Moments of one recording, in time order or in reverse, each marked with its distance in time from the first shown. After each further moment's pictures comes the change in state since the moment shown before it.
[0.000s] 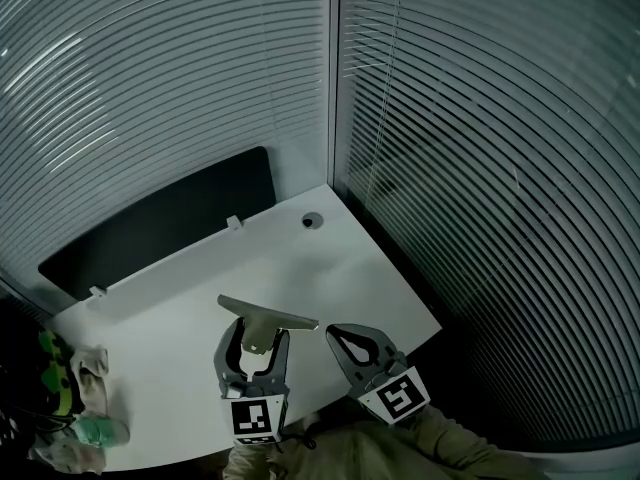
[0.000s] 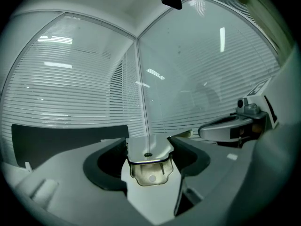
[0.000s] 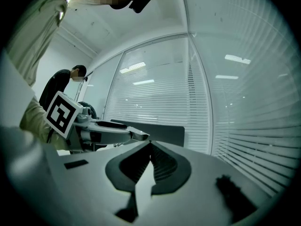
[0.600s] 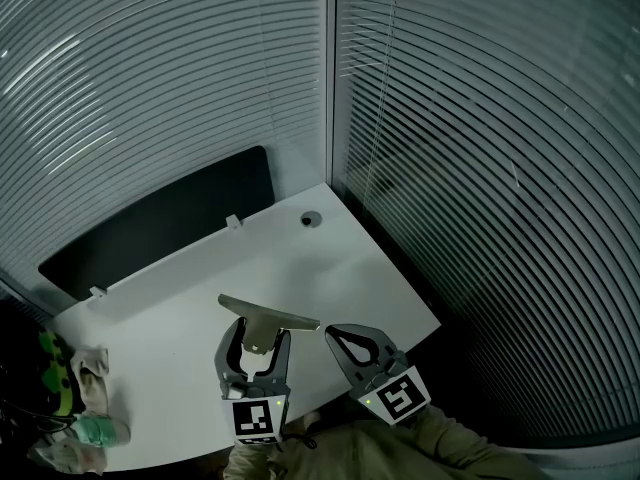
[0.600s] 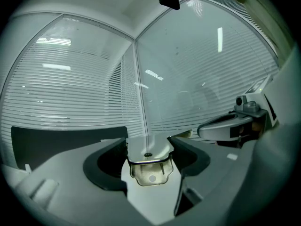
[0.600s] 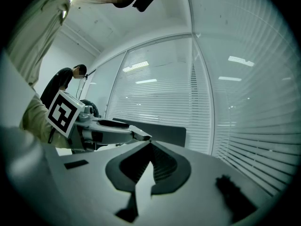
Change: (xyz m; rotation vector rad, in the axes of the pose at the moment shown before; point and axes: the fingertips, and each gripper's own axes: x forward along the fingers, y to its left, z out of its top) left arm -0.006 -0.006 0.001 0.015 -0.011 -0.010; right arm -0.006 0.007 0.002 -0.037 0.000 0.016
